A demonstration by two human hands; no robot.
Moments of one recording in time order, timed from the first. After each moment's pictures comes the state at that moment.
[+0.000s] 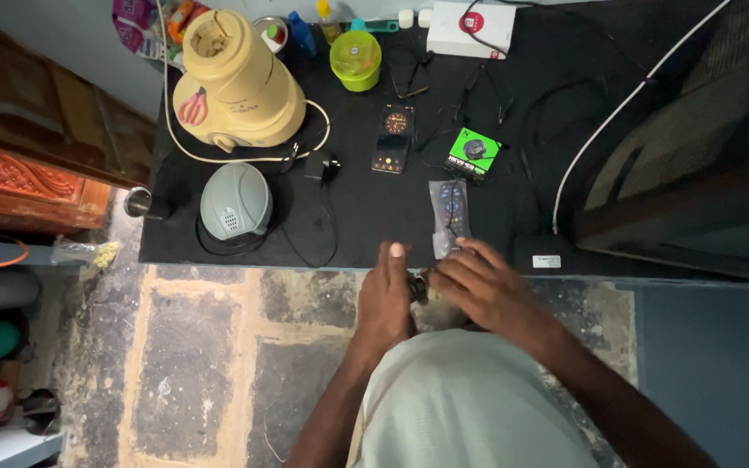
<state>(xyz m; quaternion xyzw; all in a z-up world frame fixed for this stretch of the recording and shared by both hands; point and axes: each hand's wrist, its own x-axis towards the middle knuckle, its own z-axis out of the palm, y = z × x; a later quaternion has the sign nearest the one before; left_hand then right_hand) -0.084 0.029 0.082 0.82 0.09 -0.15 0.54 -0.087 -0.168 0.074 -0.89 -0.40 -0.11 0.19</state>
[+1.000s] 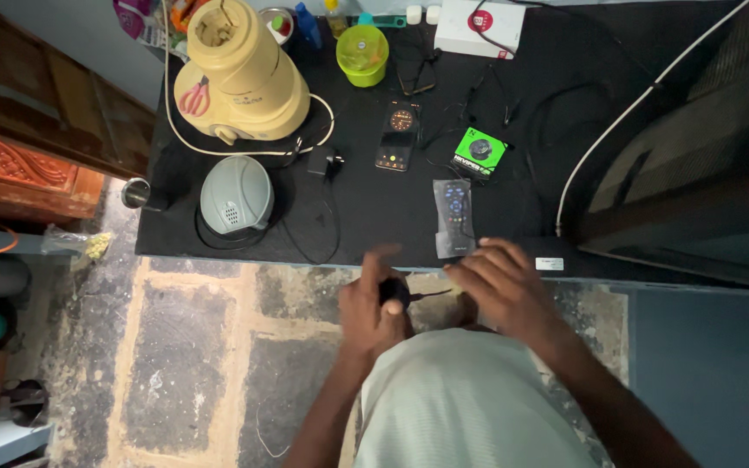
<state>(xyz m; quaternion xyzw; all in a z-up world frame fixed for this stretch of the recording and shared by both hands) -0.104 0.062 0.081 0.85 -0.08 0.04 0.51 -0.089 -0.170 0.085 -0.89 -0.35 -0.18 0.22</state>
